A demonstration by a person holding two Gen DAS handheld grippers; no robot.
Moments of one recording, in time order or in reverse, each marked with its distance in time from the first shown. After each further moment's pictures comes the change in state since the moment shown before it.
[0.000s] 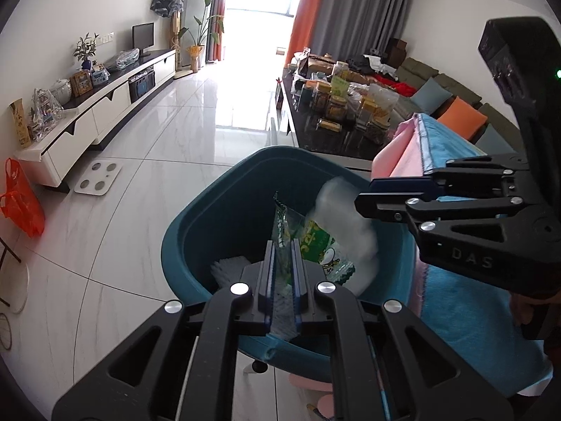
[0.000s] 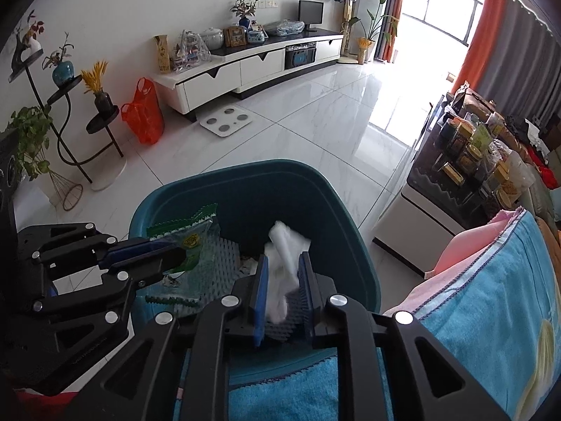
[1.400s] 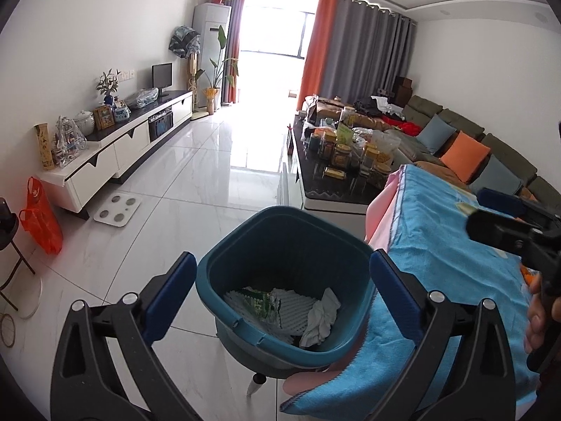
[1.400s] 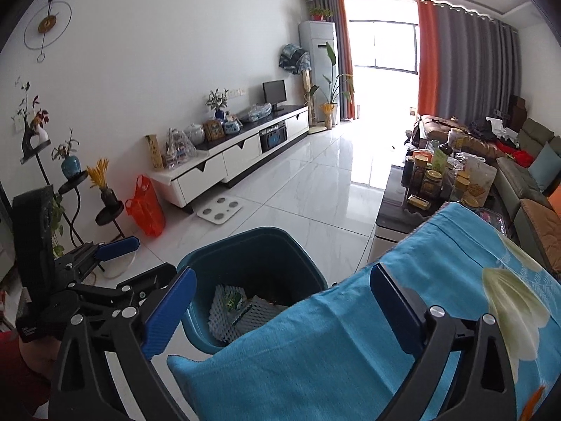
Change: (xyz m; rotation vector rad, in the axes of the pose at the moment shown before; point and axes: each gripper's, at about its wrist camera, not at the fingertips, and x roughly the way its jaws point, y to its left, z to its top) left arm -0.113 -0.022 0.006 -0.008 -0.205 0.064; right arm -0.143 -0.046 -0.070 0.222 -0.381 0.008
